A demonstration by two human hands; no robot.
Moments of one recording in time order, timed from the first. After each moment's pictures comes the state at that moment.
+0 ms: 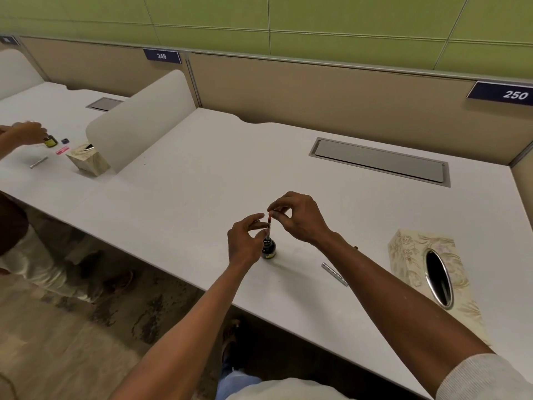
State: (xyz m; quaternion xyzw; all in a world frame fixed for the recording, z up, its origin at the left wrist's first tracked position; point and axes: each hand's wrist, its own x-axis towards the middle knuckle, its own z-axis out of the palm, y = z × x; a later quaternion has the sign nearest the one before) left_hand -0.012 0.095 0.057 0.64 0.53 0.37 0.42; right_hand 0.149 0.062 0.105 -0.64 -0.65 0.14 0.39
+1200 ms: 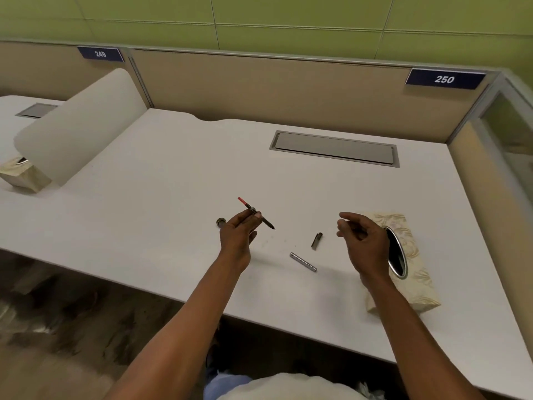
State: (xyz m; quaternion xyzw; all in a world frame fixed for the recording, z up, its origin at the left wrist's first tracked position) left_hand 0.043 0.070 0.072 0.36 0.45 0.36 0.73; right_hand 0.231 -0.102 0.081 -0.72 -0.26 0.13 0.63
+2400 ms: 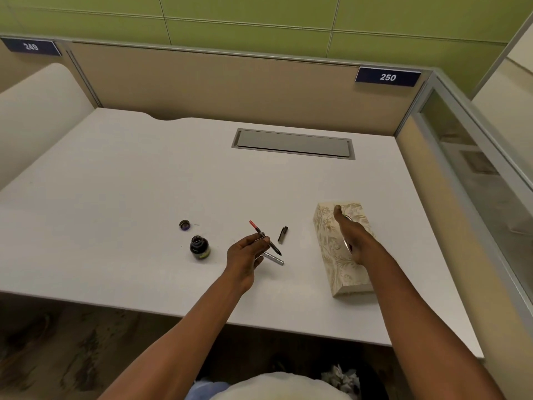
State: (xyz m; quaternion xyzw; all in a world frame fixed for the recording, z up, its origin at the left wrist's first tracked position) left_hand 0.084 0.000 0.045 0.35 0.44 0.21 0.80; right_hand 0.297 -0.127 0.094 -0.79 -0.05 0.42 0.44
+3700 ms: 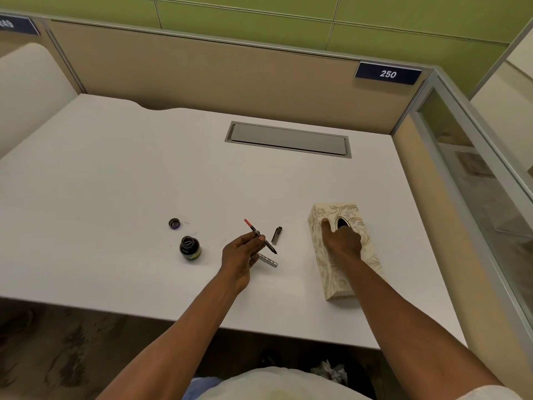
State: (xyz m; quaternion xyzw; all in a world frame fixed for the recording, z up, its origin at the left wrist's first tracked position) left_hand 0.097 0.008 0.036 0.33 0.44 0.21 0.81; right_hand 0.294 -0.110 0.053 -0.94 -0.09 0.19 0.26
